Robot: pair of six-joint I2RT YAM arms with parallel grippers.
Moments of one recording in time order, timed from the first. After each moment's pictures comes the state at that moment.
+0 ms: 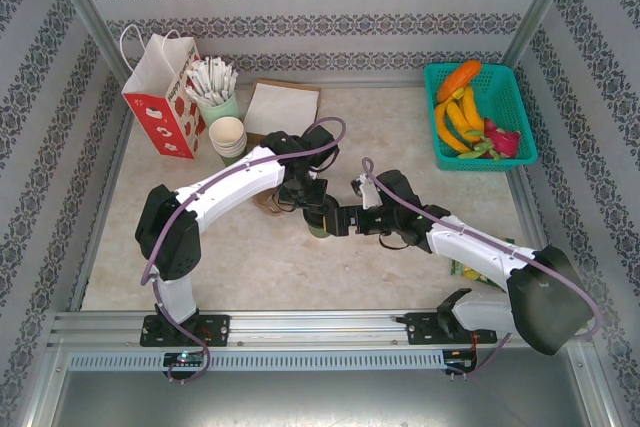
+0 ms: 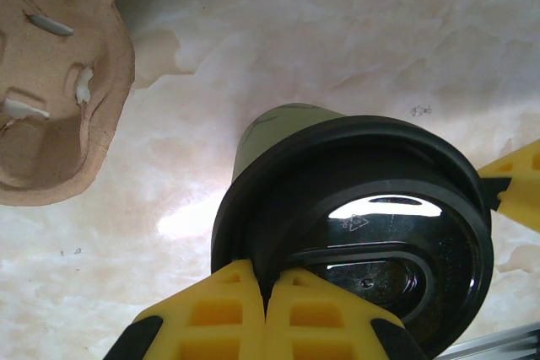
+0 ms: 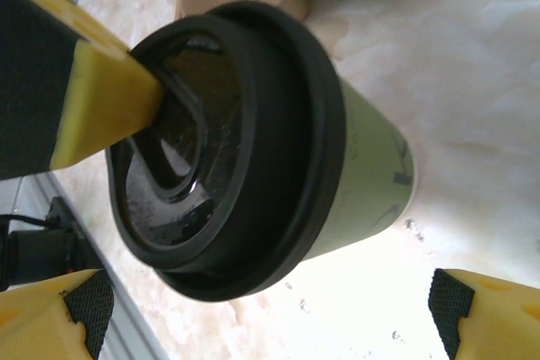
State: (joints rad) left arm -0.74 1.84 1.62 -1.15 0.07 -0.61; right arm 0.59 1.25 0.61 -0.12 -0.49 0.54
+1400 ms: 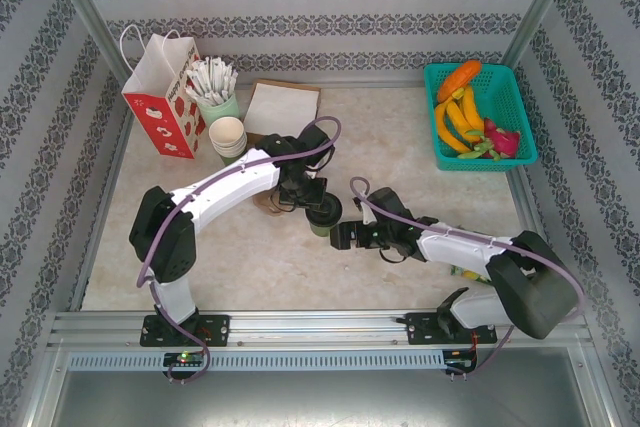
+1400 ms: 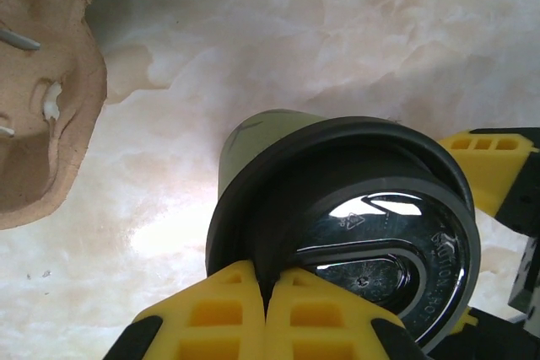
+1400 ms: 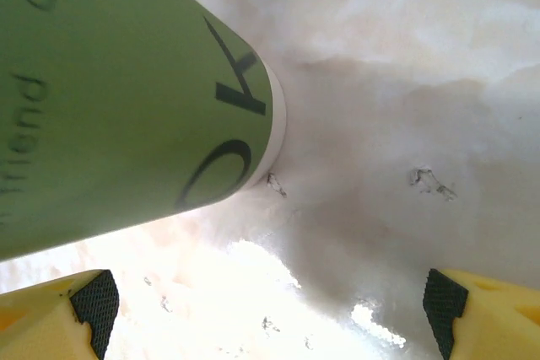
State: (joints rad) left arm -0.72 1.82 1.56 -1.07 0.12 -0.61; right arm 0.63 1.34 0.50 -0.06 -0.31 0.55
